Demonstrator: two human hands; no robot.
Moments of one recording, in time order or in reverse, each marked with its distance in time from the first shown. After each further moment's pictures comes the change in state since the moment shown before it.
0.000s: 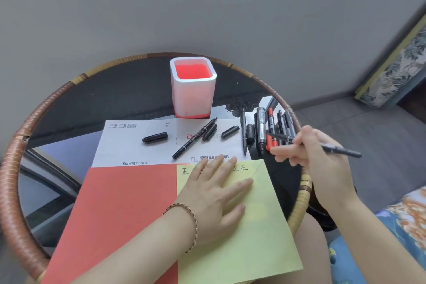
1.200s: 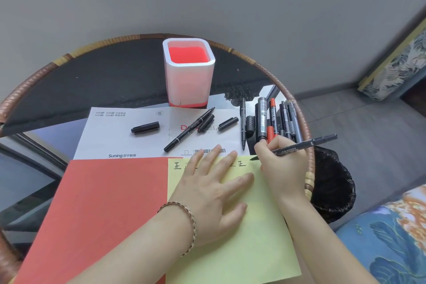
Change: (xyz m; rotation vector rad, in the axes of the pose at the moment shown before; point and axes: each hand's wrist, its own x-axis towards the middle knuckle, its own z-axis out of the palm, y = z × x) left_hand 0.007 0.004 0.011 -0.004 0.112 -0.025; right_hand 0.011 0.054 0.046 -0.319 0.251 -0.038
